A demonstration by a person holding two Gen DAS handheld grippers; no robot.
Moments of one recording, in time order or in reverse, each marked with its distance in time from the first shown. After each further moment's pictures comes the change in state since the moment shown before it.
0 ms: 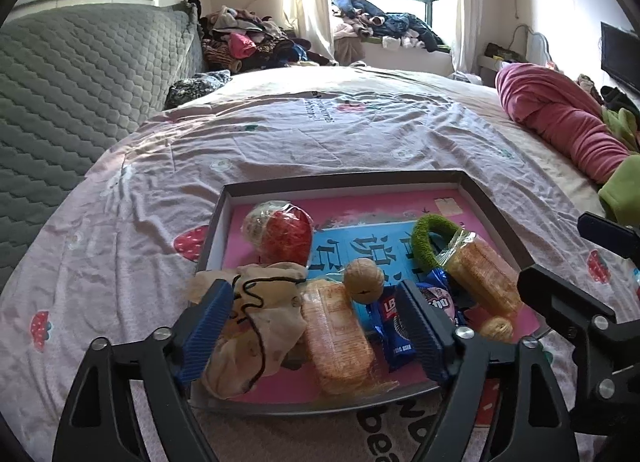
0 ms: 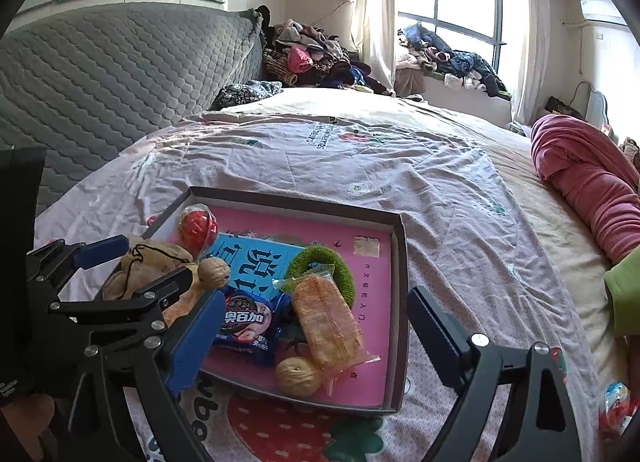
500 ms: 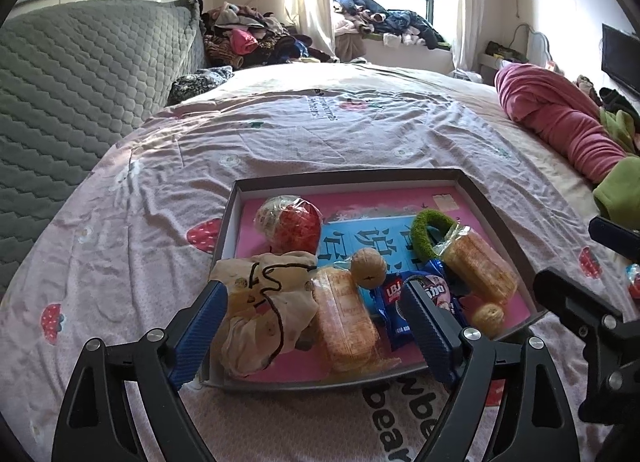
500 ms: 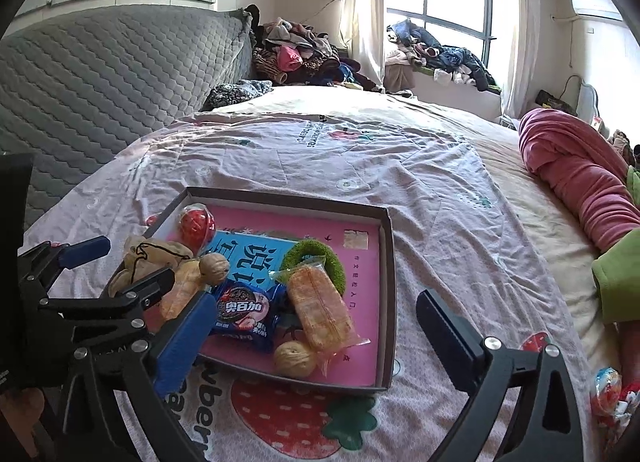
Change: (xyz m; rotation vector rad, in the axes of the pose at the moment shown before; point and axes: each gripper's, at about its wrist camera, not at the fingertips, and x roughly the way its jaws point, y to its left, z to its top) left arm -0.021 0.009 -0.001 -0.006 0.021 -0.006; right arm -0.021 0.001 -0.002 0.012 0.016 -0.027
